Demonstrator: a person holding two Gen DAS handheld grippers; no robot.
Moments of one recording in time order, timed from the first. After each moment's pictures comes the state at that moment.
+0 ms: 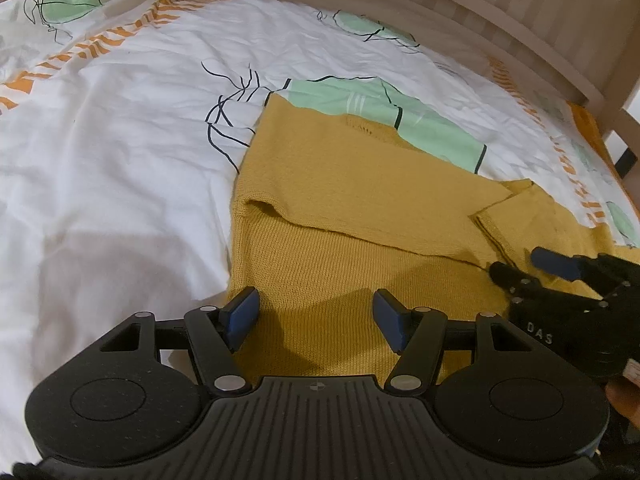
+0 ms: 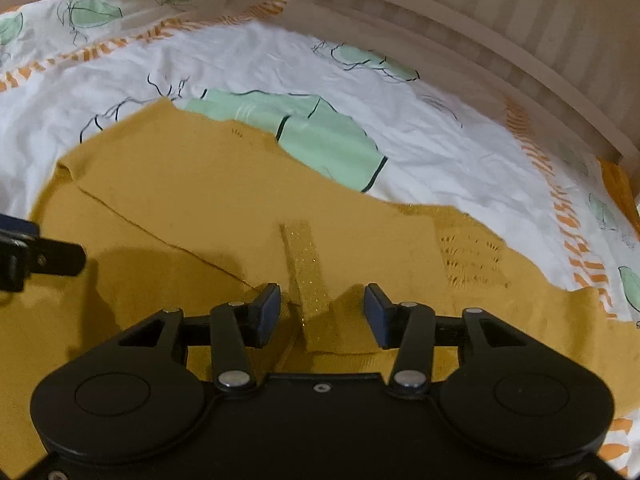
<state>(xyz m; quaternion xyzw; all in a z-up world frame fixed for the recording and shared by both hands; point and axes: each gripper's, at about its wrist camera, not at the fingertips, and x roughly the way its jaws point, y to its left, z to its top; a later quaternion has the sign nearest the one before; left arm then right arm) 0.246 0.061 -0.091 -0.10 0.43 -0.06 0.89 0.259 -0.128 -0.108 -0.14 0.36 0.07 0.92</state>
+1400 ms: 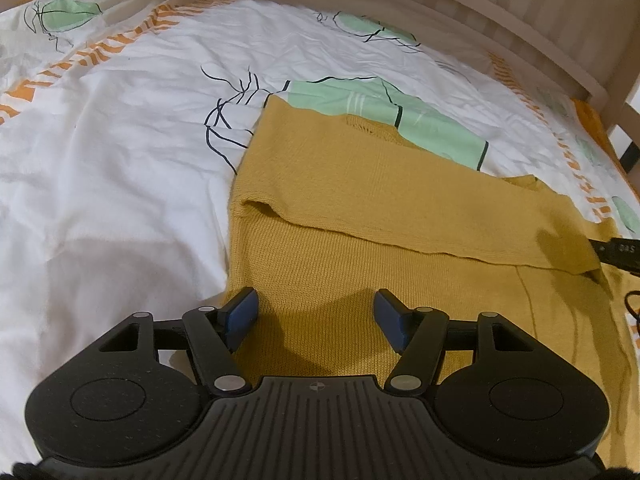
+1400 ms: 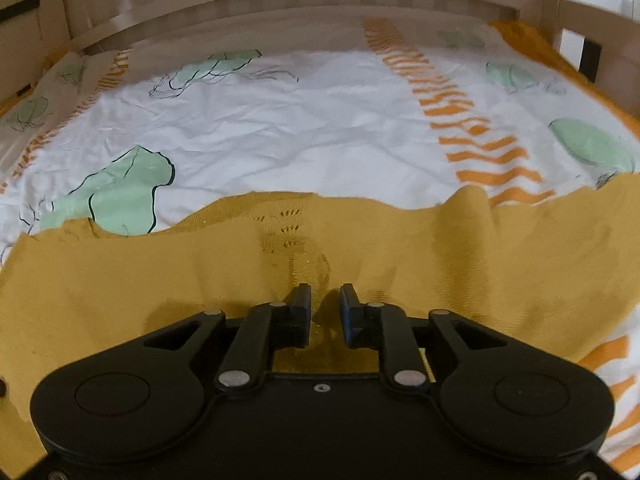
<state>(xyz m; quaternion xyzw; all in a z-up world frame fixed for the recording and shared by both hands) 0.245 0.057 -0.090 -0.09 0.43 -0.05 0.90 0.292 -0.292 -0.107 0.09 0.39 -0.04 0.92</state>
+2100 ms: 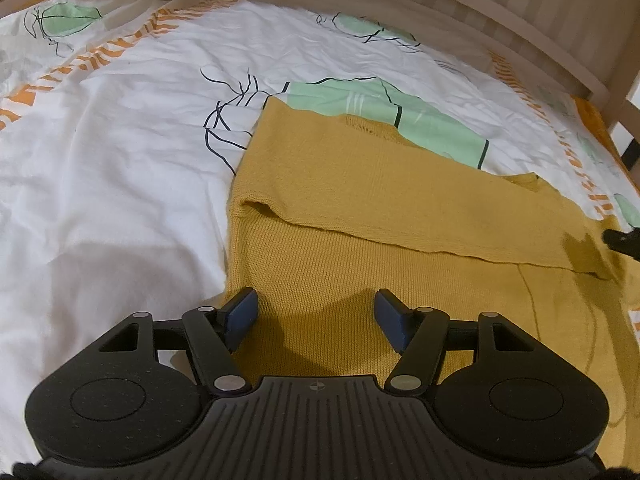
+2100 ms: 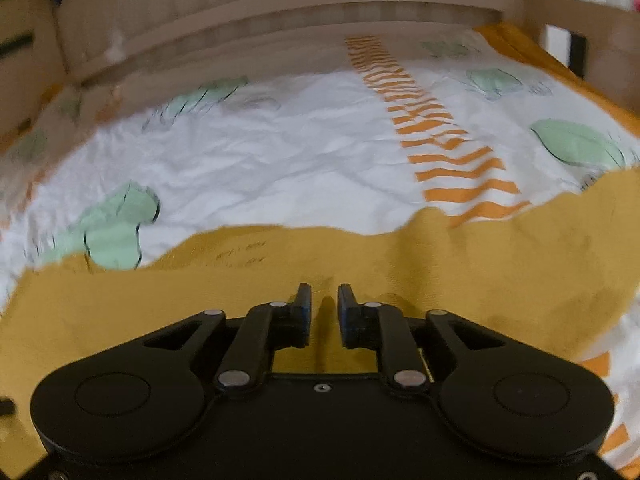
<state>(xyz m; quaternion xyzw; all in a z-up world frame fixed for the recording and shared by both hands) 0.244 0.053 -0.091 -0.08 0.43 -0.05 0.90 0.280 -0.338 -0.096 0.13 0.35 -0.05 0.93</state>
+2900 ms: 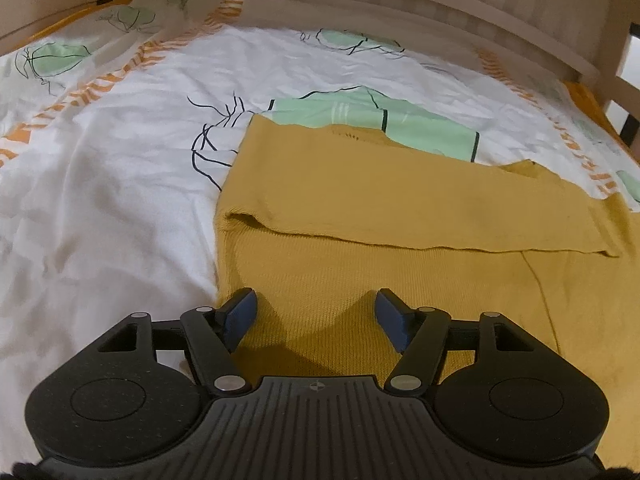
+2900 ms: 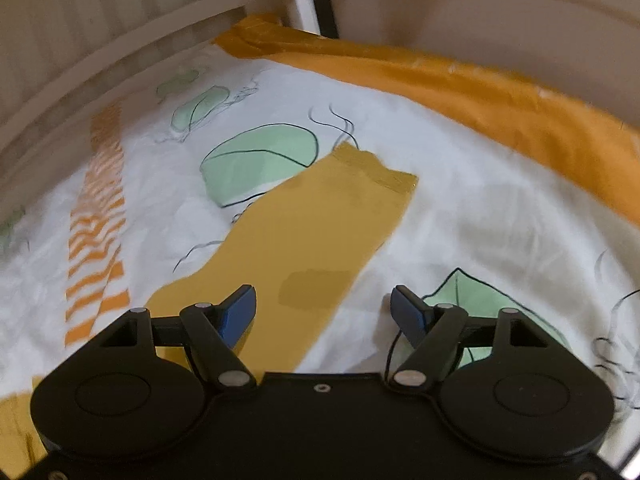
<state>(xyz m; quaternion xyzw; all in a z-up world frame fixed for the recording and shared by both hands) 0.237 0.038 -0.095 -0.03 0.39 -0.05 0.92 0.252 -0.599 -0.128 0.28 0.32 -0.29 0.86</state>
